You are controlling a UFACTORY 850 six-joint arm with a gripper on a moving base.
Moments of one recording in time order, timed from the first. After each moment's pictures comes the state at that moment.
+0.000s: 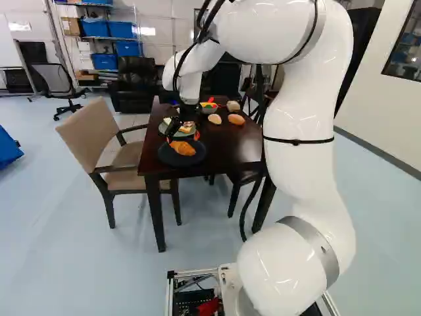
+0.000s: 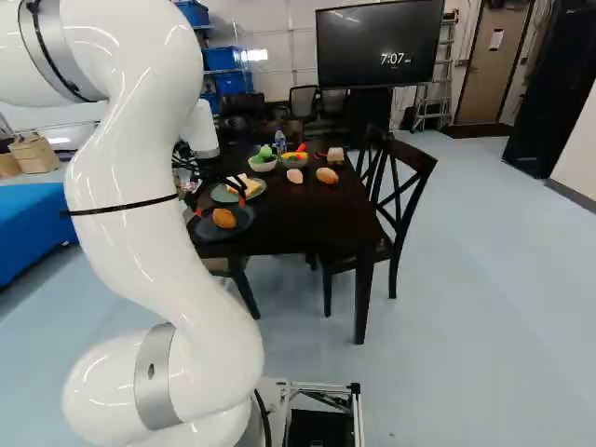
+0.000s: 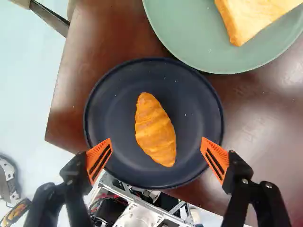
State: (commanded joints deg) arm 18.9 -24.3 -73.6 5.0 -43.7 -15.8
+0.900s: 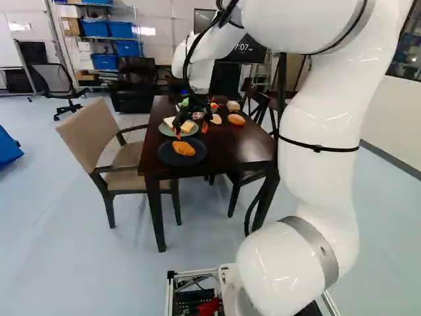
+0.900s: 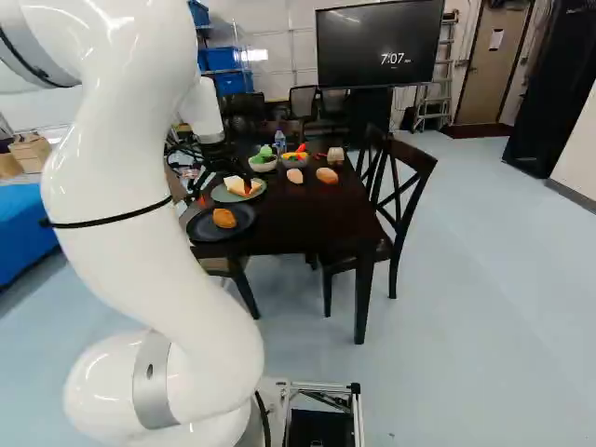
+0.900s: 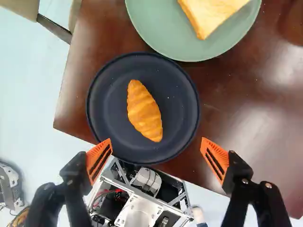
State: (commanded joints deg) arm 15.1 -15.7 -70.3 5.0 -46.8 -15.8
